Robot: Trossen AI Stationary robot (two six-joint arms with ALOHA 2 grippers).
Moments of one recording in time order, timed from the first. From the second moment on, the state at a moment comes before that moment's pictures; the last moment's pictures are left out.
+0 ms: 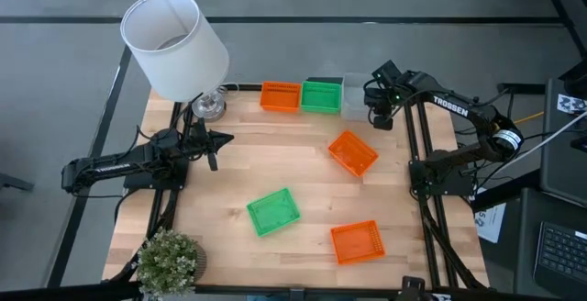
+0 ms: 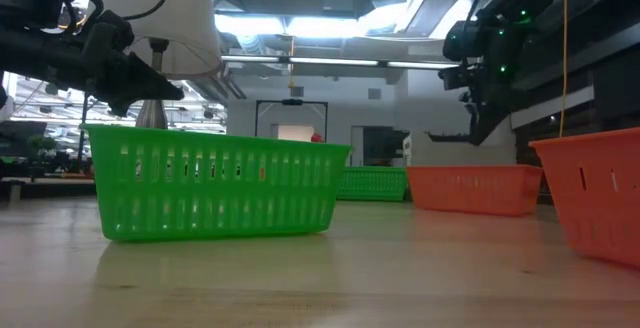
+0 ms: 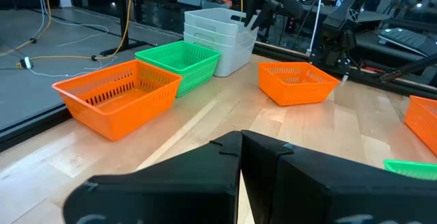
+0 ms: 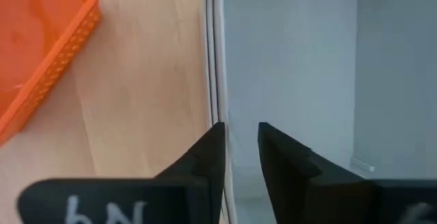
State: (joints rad) left arm 0.28 0.10 0.01 0.03 -0.14 -0.17; right arm -0.85 1.35 0.98 -0.82 0.00 -0.74
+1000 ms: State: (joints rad) left arm 0.28 0.10 0.01 0.03 -0.14 -0.17; right arm -0.37 1.27 0.87 -0.76 -0.16 -0.02
